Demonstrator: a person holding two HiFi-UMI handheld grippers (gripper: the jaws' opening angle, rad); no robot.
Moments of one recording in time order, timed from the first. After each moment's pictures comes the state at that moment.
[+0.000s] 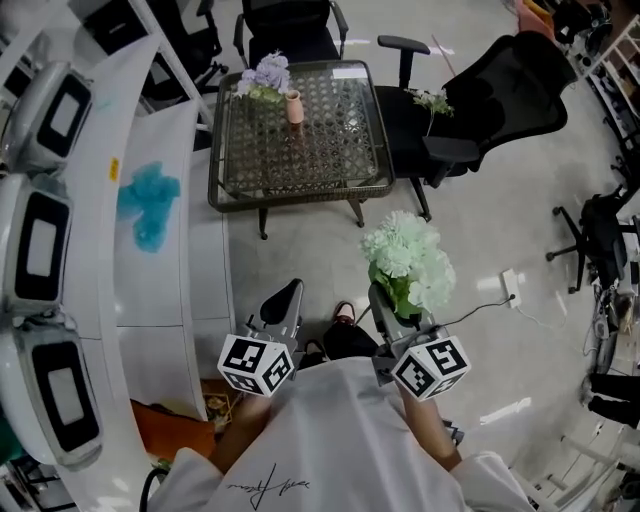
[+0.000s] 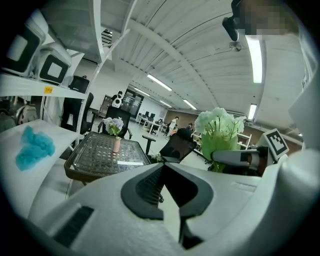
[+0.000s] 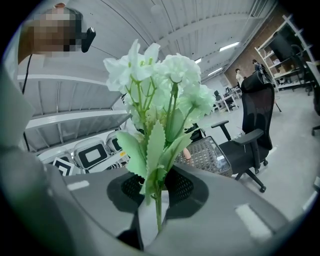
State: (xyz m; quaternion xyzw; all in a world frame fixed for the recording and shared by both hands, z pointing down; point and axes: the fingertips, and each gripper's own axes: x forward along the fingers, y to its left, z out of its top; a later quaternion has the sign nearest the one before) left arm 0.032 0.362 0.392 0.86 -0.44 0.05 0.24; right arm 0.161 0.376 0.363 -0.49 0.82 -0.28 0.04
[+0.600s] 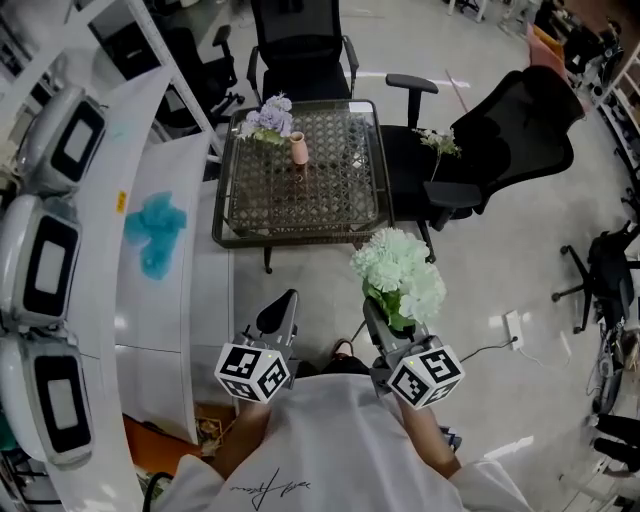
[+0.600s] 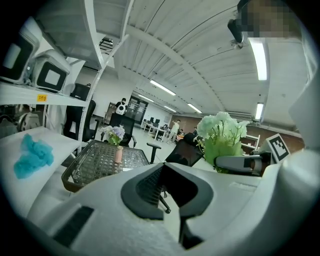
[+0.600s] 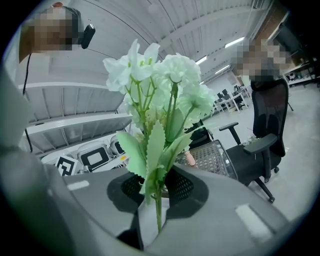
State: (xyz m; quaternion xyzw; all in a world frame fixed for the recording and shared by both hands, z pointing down) left arm 0.053 0.299 0.378 0.85 -0.48 0.03 0.22; right arm 0.188 0.314 0.361 -0.45 0.85 -0.27 0.05
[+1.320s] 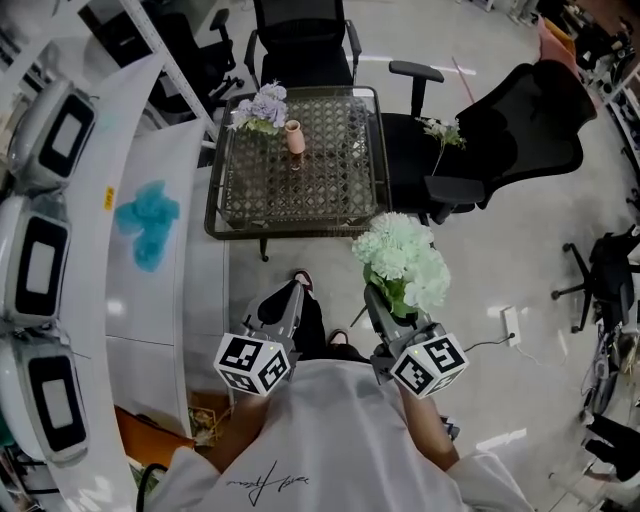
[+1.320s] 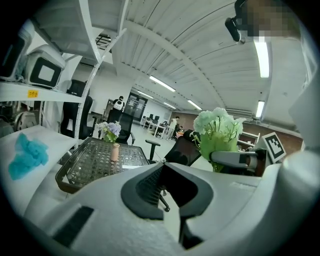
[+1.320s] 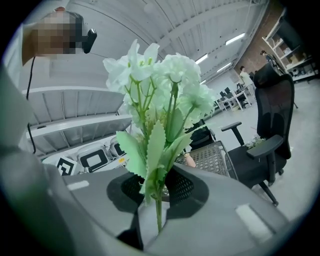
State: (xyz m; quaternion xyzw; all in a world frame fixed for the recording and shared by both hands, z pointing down) left arm 0.083 0.270 0.384 0.85 -0.47 0.05 0.23; right arm 0.211 0.275 0.360 -0.43 0.86 -0.27 0.06
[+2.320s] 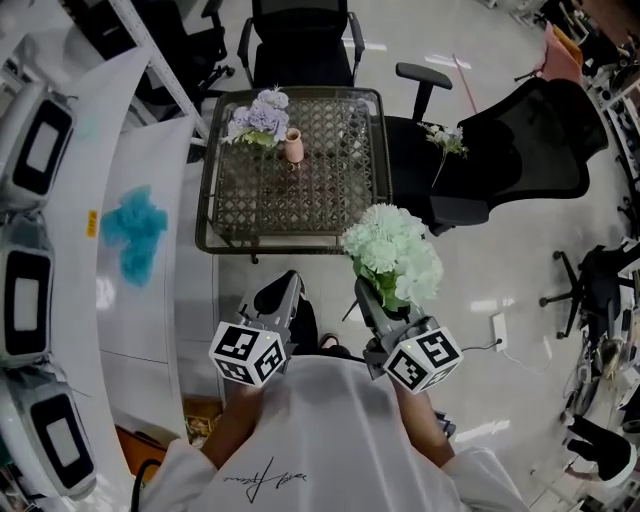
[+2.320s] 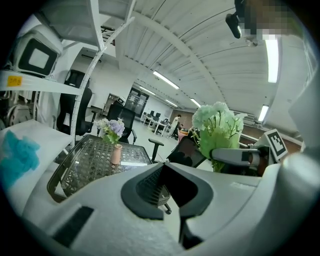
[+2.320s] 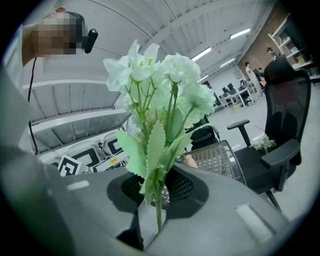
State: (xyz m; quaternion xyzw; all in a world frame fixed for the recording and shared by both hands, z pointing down) left arm 0.060 0.173 0.398 0.85 -0.46 0.05 0.26; right arm 0.173 0.181 0.362 -0.43 0.86 -0.27 0.03
